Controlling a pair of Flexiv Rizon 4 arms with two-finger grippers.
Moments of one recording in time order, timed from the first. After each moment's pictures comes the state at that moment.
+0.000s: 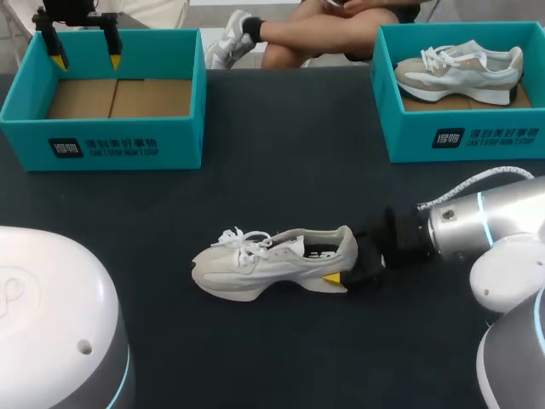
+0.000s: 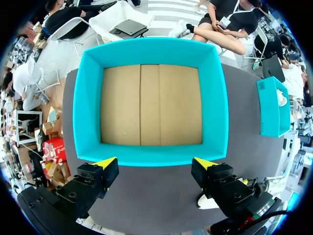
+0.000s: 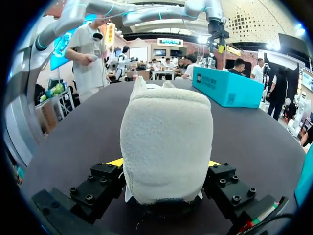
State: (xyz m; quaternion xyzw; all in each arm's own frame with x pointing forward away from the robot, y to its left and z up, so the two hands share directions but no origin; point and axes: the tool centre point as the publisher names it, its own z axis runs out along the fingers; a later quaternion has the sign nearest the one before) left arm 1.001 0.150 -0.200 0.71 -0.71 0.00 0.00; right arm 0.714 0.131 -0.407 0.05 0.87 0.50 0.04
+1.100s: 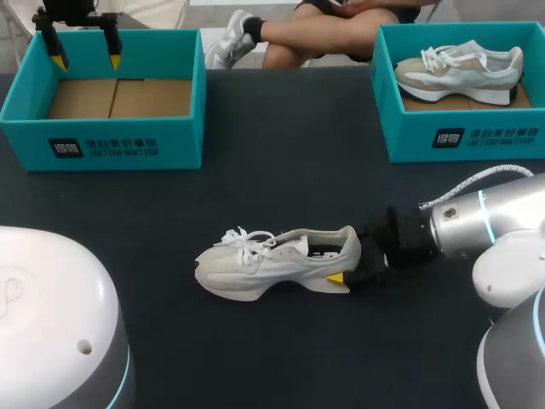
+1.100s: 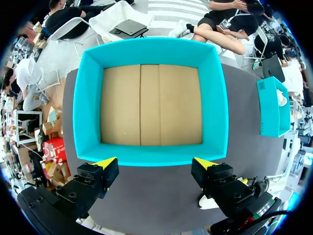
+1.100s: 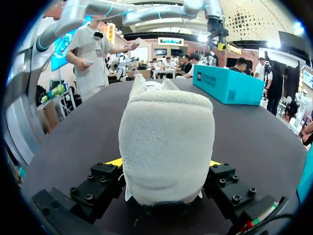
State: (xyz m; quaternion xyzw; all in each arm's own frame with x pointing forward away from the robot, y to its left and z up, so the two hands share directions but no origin) left arm 1.001 0.150 -0.200 0.71 -0.71 0.00 0.00; right arm 0.715 0.126 -0.413 0.05 0.87 0.49 0.03
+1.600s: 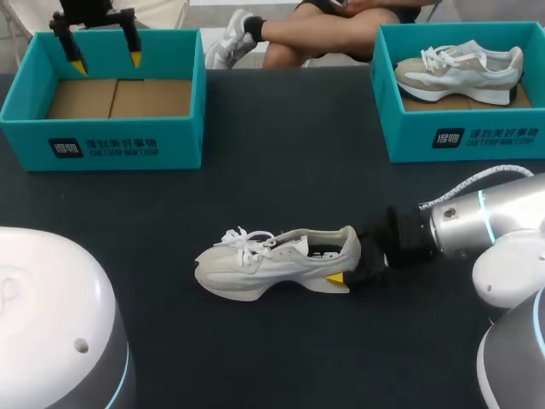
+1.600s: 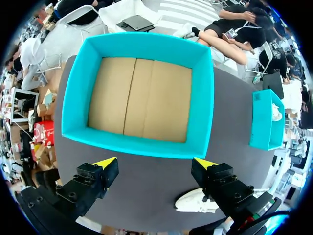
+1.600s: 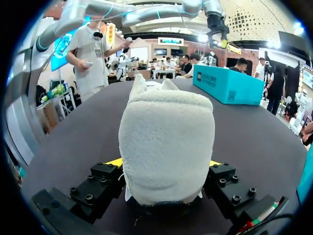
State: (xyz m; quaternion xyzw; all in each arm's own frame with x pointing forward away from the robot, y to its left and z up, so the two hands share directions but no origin) left arm 0.978 0.098 -0.193 0.76 -0.65 0.02 0.03; right arm 0.715 0.126 -0.413 0.05 0.87 0.49 0.03
